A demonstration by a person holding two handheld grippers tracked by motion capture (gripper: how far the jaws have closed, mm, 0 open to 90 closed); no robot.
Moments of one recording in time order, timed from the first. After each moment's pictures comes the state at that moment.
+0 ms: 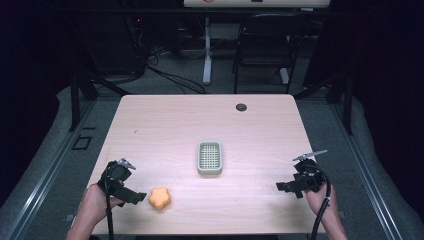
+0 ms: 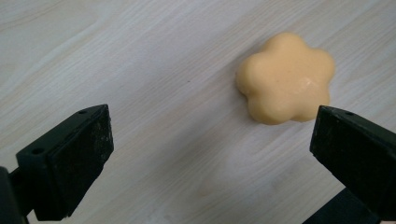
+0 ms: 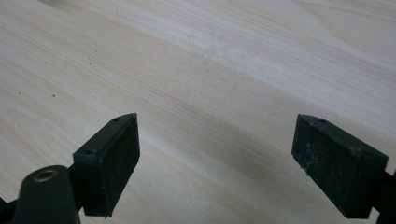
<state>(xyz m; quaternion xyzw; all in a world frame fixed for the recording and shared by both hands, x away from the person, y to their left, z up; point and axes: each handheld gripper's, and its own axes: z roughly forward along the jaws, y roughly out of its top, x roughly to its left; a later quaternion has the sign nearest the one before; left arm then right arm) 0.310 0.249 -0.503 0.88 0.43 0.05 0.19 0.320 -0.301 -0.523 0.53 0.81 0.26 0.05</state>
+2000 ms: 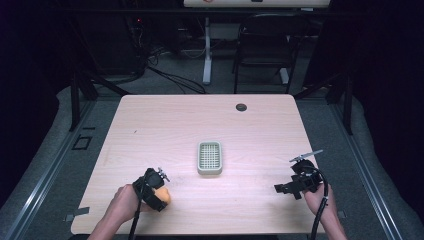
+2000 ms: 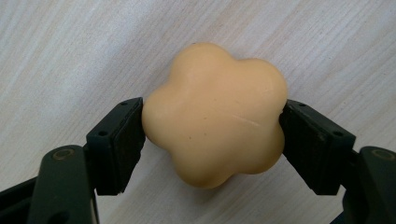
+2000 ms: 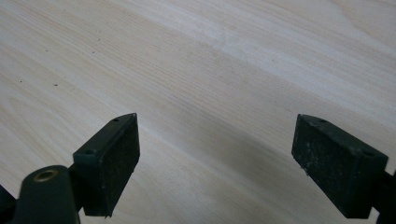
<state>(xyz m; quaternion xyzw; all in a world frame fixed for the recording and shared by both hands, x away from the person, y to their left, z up) 0.316 0.172 -0.540 0.94 0.34 0.03 0.09 0.322 -0.295 -0.526 0.52 0.82 0.25 0.03</state>
